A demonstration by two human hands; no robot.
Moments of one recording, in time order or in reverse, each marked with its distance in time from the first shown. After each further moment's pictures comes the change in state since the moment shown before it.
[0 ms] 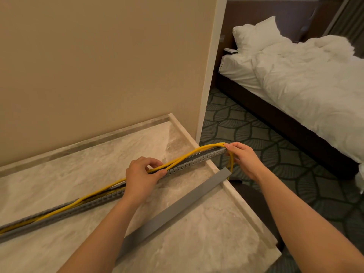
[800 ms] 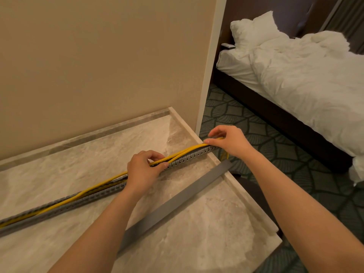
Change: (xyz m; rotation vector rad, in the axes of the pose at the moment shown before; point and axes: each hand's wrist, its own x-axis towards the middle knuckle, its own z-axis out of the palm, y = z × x) left_hand 0.002 -0.006 -0.001 -0.045 -0.043 -0.024; right_hand 0.003 -0.041 0.035 -0.622 -0.031 -0.260
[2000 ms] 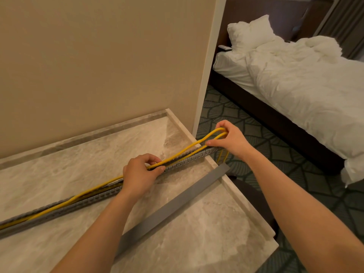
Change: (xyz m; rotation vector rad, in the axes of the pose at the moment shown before) left_hand 0.003 -0.001 0.001 0.029 -0.050 -0.060; right_hand 0.007 0.007 -0.010 0.233 -0.003 0.049
